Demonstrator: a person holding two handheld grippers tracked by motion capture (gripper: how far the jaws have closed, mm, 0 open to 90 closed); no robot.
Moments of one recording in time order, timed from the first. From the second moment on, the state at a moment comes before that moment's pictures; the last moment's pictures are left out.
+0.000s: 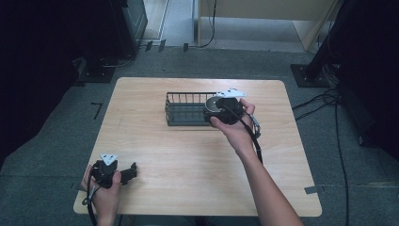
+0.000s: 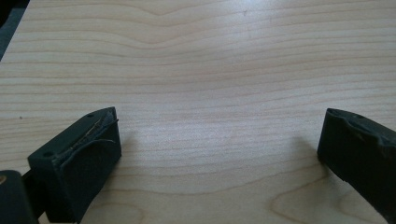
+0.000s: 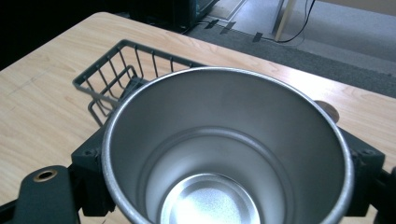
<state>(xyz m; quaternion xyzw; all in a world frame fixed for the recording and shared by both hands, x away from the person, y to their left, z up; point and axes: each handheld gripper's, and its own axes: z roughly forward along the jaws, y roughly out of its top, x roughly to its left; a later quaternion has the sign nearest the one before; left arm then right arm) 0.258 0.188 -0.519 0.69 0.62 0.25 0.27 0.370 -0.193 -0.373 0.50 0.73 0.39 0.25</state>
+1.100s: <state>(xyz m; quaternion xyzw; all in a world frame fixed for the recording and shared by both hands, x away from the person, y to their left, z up) 0.258 0.188 -0.519 0.69 0.62 0.25 0.27 0.435 -0.181 -0.373 0.53 0.72 0.36 0.26</state>
